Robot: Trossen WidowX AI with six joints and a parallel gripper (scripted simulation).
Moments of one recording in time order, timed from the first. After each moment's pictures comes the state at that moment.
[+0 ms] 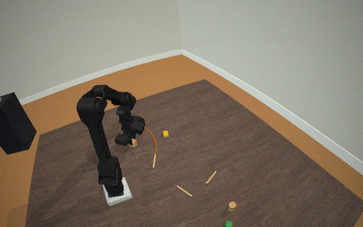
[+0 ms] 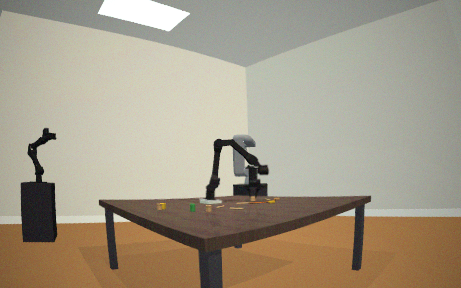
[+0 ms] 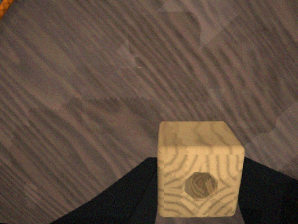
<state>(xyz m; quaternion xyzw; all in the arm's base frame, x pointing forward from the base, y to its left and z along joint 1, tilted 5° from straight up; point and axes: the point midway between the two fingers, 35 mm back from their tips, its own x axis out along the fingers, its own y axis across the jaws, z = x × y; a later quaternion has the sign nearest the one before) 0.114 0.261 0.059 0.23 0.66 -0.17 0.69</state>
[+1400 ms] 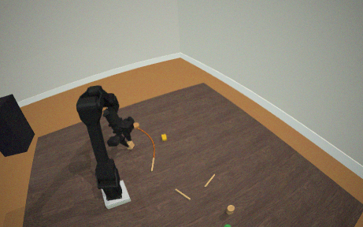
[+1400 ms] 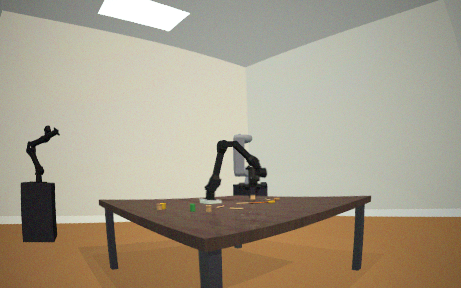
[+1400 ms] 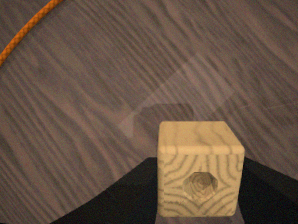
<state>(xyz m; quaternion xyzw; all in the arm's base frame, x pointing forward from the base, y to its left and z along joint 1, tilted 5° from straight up) 0.096 0.270 0.063 0.20 0.54 -0.21 0.79</state>
